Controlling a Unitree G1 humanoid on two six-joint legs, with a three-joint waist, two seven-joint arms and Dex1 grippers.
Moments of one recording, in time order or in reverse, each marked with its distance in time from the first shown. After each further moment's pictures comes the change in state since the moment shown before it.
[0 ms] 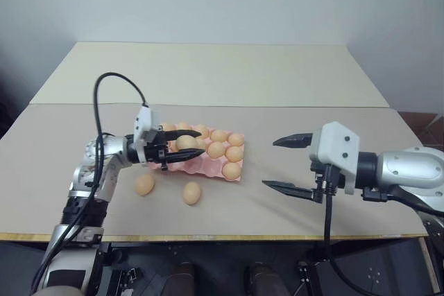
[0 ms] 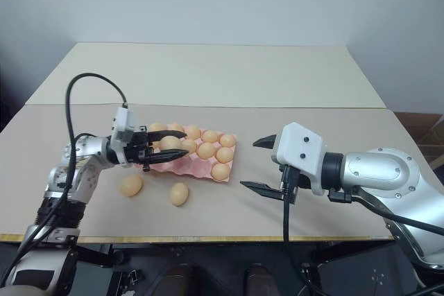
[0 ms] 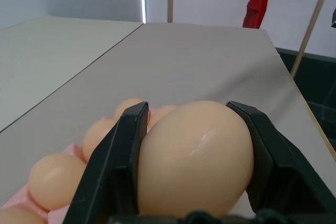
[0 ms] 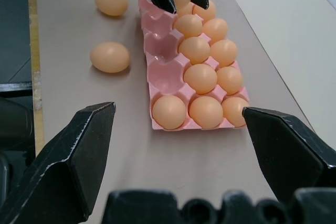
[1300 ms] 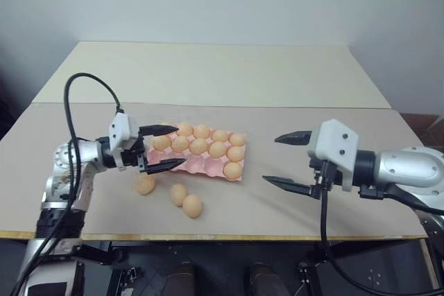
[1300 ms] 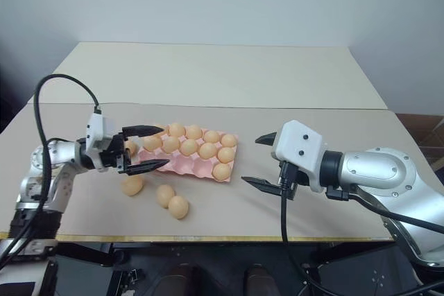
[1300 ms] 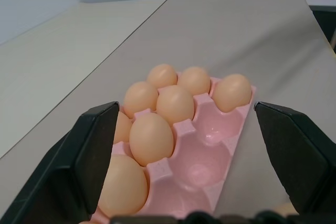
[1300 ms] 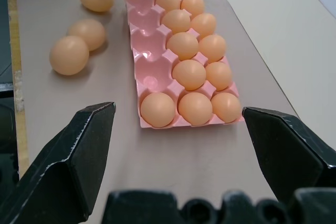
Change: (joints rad) left arm 0.135 0.149 0.128 -0.105 0.026 -0.073 0.017; right arm -0.006 -0.002 0.023 0.022 -0.023 -0.018 -0.033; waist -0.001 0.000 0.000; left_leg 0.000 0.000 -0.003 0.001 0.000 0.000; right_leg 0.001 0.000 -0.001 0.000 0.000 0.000
